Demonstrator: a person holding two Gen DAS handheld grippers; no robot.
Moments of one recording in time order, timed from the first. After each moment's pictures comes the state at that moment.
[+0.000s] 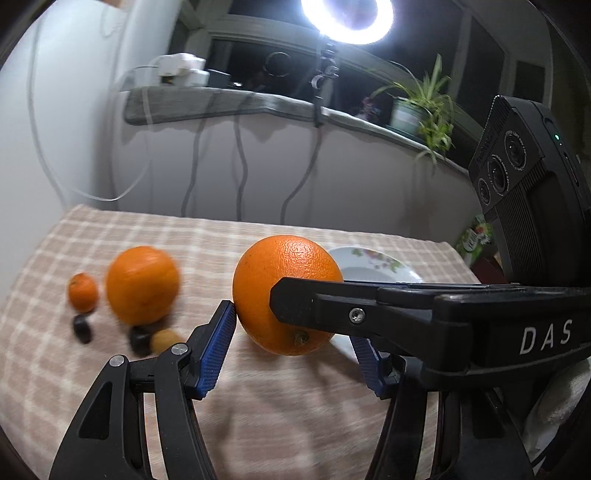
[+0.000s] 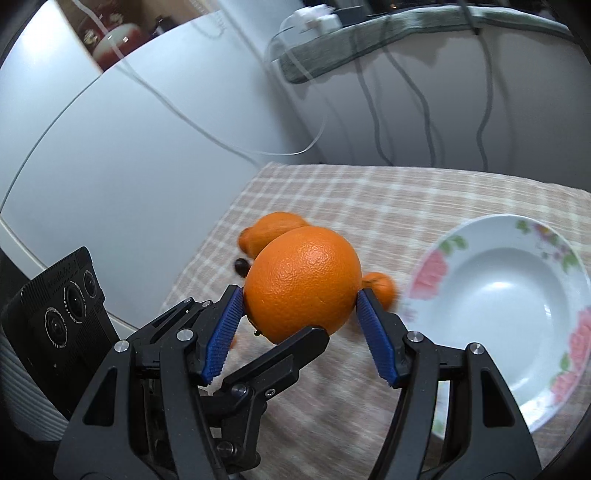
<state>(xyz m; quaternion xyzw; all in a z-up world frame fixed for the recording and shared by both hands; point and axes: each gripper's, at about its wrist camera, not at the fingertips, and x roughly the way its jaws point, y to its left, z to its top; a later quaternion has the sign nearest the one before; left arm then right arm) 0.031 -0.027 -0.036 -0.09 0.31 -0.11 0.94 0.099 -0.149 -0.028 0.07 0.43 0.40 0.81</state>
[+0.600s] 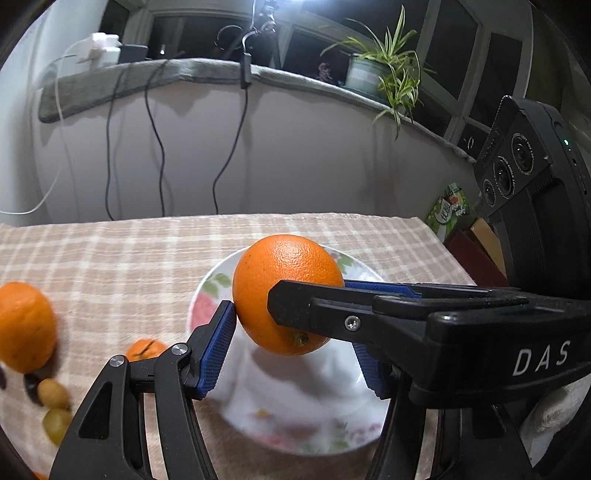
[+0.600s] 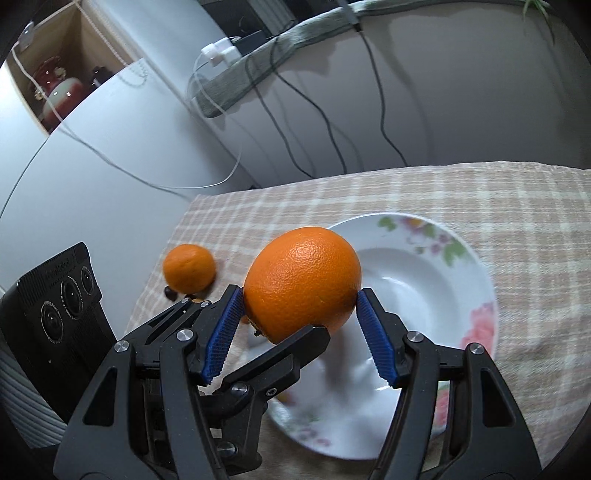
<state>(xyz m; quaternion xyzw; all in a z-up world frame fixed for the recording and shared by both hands) 0.096 -0.102 -0.051 -0.07 0.35 -0.18 0.92 0.145 -0.232 -0.048 0.11 0.44 0.32 0.83</state>
